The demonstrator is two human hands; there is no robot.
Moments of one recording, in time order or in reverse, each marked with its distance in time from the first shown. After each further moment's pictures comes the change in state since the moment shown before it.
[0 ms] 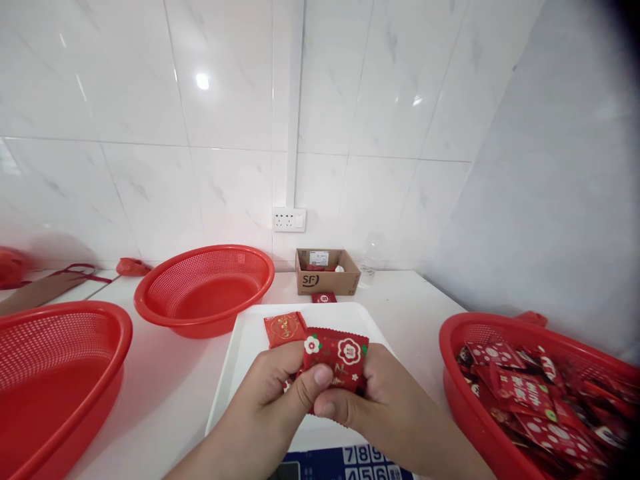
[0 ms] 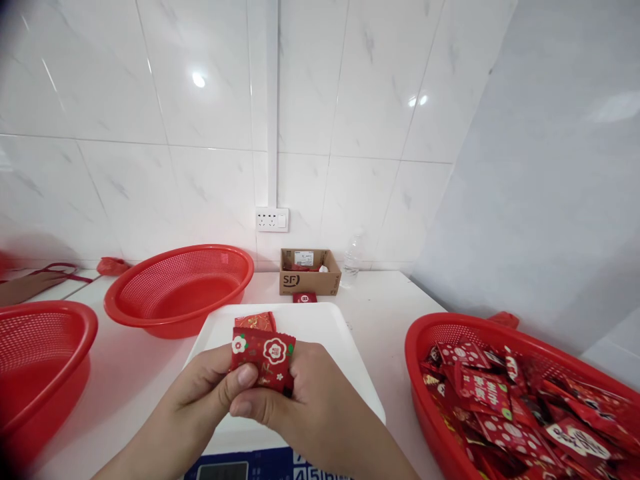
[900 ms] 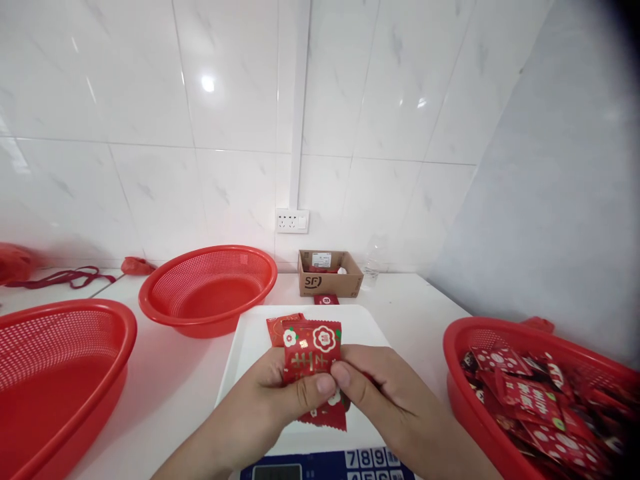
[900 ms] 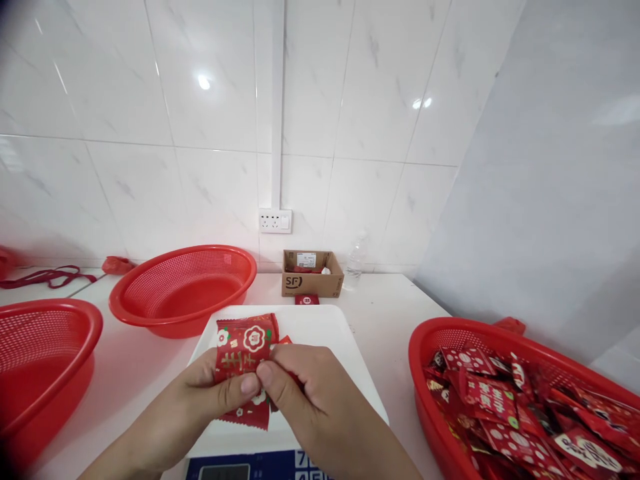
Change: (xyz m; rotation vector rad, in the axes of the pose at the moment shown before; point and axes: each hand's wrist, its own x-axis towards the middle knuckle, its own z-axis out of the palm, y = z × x) left_hand -0.001 -0.002 -0.006 -0.354 -0.035 -0.254; right_hand -0.011 -0.002 -0.004 -0.358 0.072 0.019
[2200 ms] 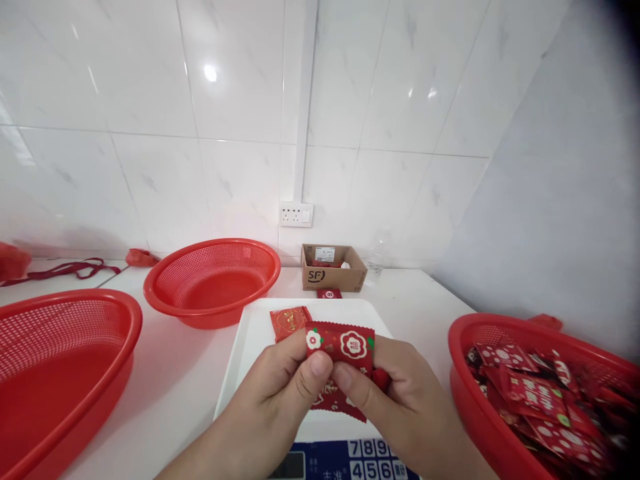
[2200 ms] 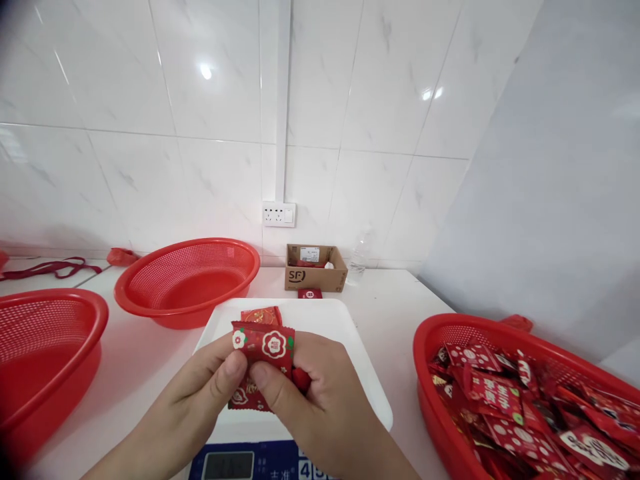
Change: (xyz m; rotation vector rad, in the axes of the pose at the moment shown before) left_hand -0.008 0.007 0.008 0.315 0.028 0.229; right_hand 0.004 -0.005 0.007 0.082 0.151 -0.168
